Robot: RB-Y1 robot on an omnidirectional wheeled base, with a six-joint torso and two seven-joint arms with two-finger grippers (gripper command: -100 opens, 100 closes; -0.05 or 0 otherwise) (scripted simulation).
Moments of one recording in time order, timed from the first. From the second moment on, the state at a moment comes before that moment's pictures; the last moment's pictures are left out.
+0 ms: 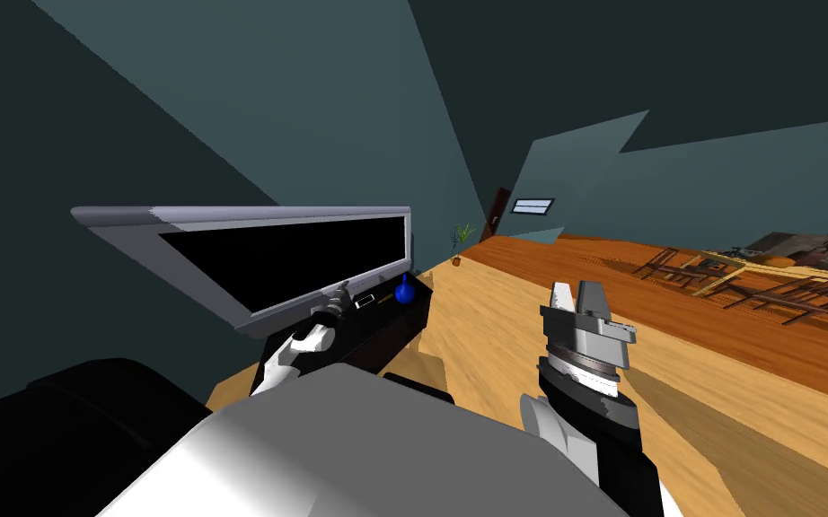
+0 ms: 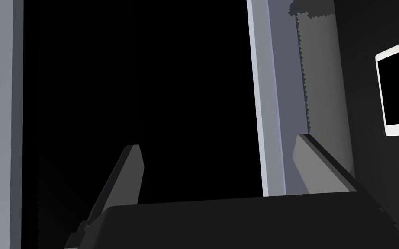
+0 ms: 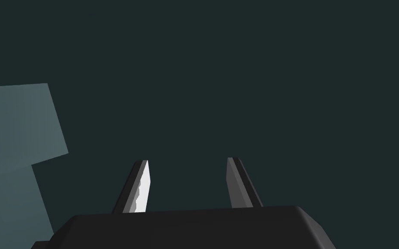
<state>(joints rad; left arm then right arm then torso) 0.32 0.32 0.23 -1.72 0.43 0.00 0.03 0.52 0.00 -0.05 -2.37 0.06 -0.56 0.04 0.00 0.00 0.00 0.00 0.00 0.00</state>
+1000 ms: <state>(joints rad) 0.26 0.41 0.28 -1.43 0.59 0.21 0.08 0.52 0.00 -0.05 -2.37 0.06 -0.56 0.04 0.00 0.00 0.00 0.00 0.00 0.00</state>
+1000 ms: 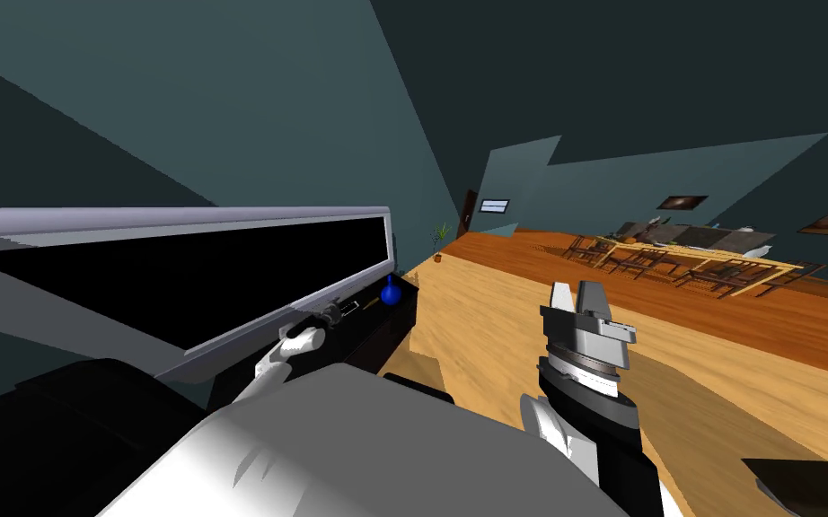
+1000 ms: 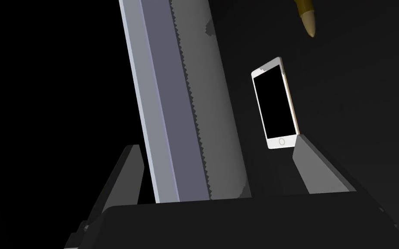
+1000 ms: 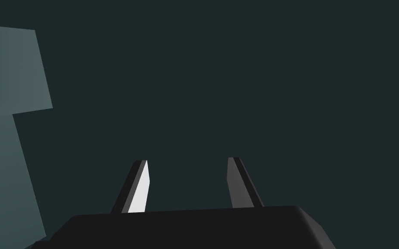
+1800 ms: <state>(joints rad) 0.20 0.47 0.32 -1.16 0.71 0.37 0.14 0.52 0.00 -0.05 -2.37 0.06 -0.56 0.04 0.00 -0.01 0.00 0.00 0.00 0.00</state>
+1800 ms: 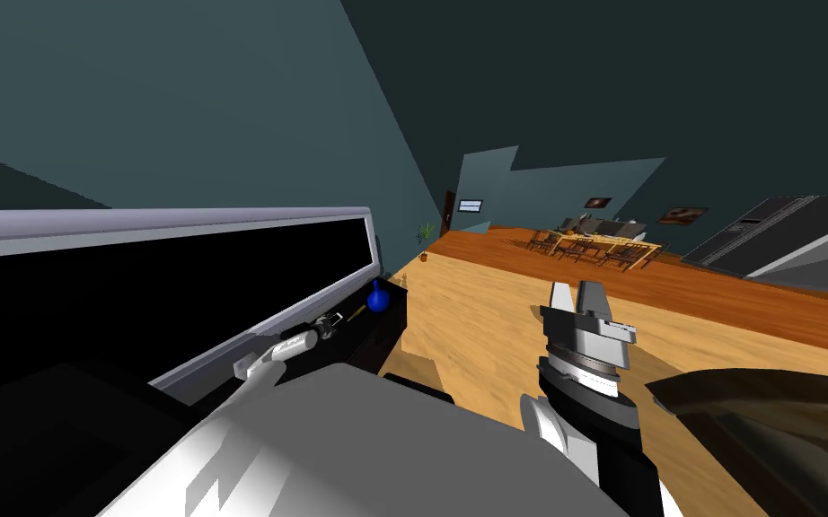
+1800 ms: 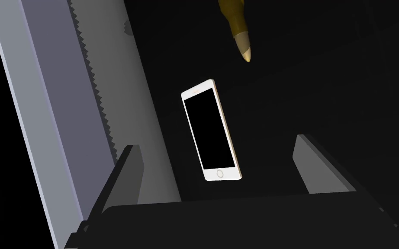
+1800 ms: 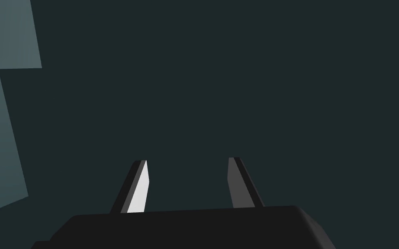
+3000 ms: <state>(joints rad) 0.14 0.52 0.36 -0.89 0.80 0.54 0.23 0.52 0.00 -0.05 -2.37 0.06 -0.56 0.04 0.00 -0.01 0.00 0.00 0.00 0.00</state>
